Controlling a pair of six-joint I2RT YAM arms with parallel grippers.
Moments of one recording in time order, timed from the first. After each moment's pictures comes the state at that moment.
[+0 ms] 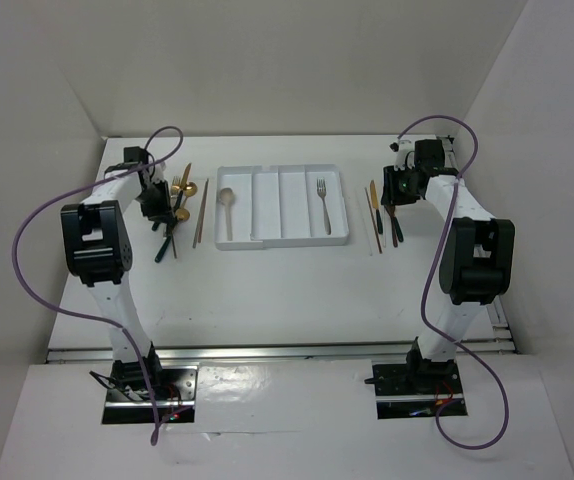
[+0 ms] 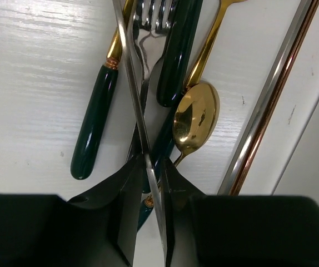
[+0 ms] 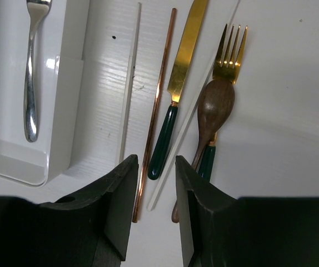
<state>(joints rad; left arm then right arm) 0.16 2.08 1.59 -0.69 0.17 -0.09 -0.06 1.83 1.39 -0.46 -0.29 -0.16</state>
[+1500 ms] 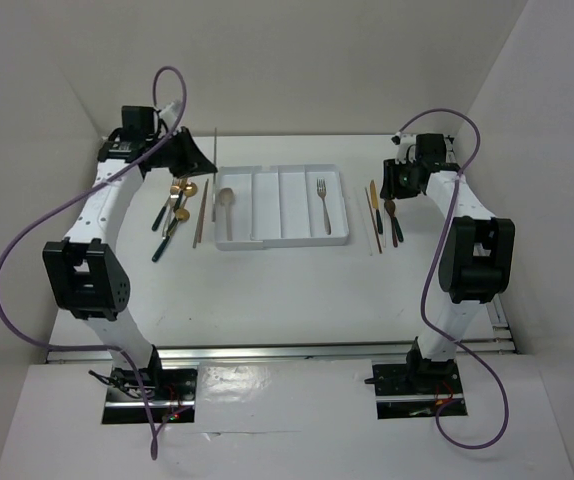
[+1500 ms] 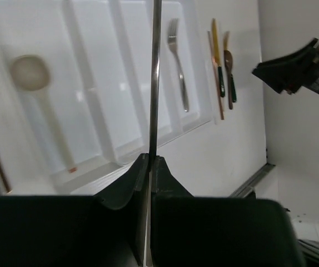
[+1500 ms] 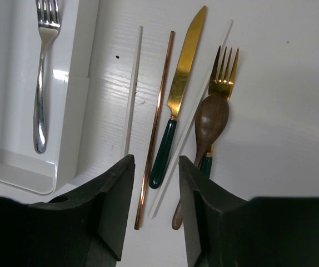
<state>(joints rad) 0.02 1.74 1.68 -0.67 0.63 -0.38 -0.06 1.84 1.44 -0.47 -0.30 -0.14</state>
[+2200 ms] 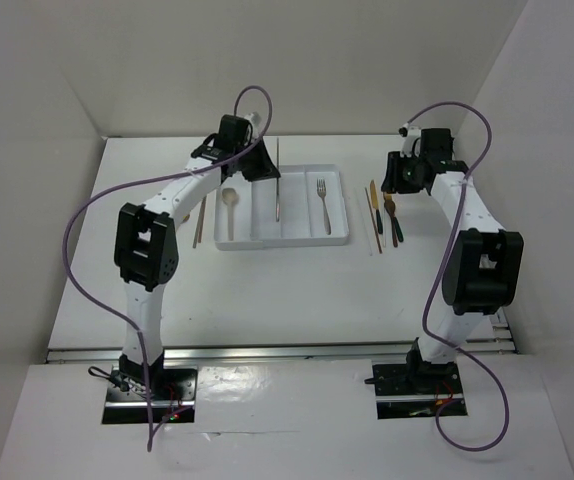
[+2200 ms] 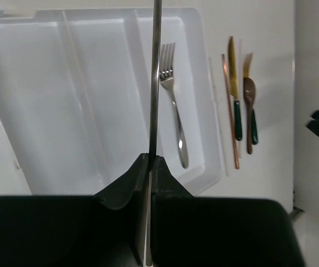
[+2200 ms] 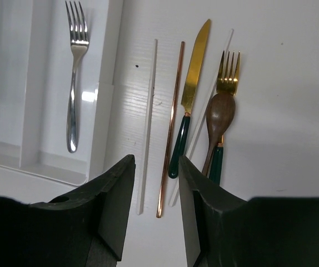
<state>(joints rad) -0.34 2.10 1.89 -0.44 0.33 -0.59 -0.05 1.75 1.44 -0.50 -0.29 -0.05</state>
